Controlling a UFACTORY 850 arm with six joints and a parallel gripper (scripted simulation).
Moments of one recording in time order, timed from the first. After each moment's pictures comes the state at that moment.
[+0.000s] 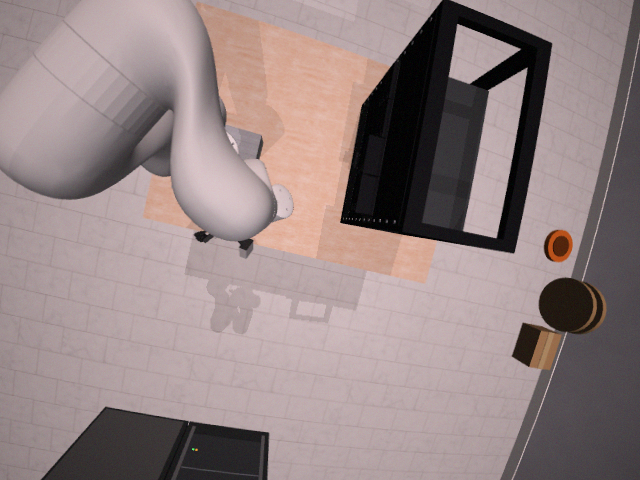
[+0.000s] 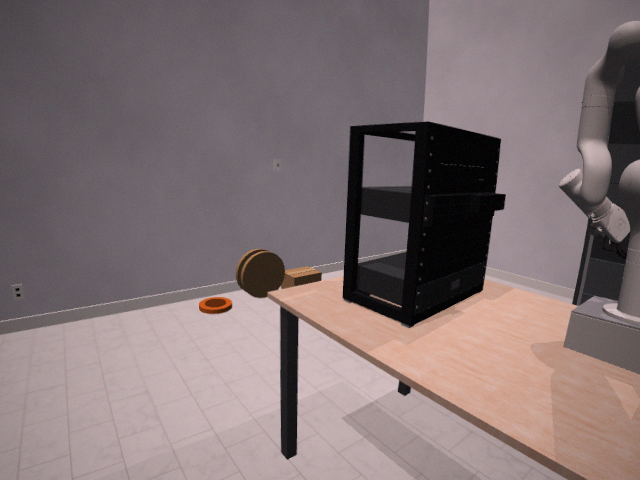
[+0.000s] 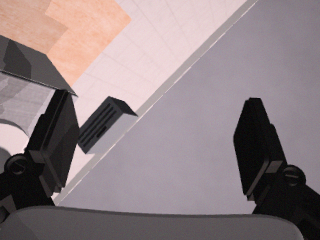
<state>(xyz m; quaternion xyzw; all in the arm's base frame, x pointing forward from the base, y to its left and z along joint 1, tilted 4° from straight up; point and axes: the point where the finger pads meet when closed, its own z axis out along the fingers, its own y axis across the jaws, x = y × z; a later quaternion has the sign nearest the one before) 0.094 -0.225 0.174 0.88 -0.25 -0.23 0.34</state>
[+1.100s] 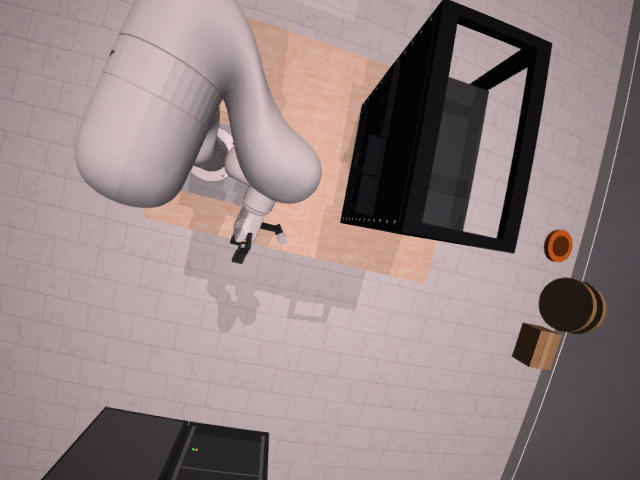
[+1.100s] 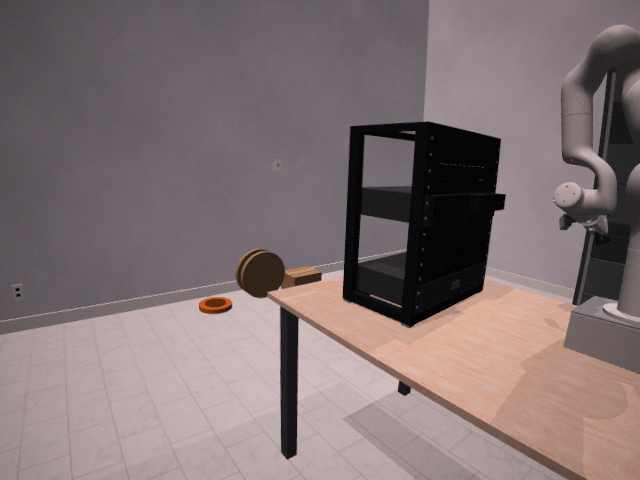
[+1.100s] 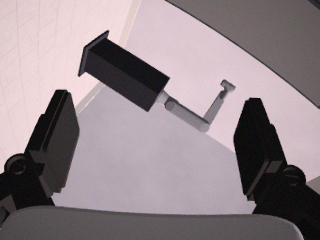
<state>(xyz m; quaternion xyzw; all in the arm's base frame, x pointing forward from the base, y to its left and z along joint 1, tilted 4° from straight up) 0.198 -0.256 0.221 0.81 0.08 -0.13 0.57</state>
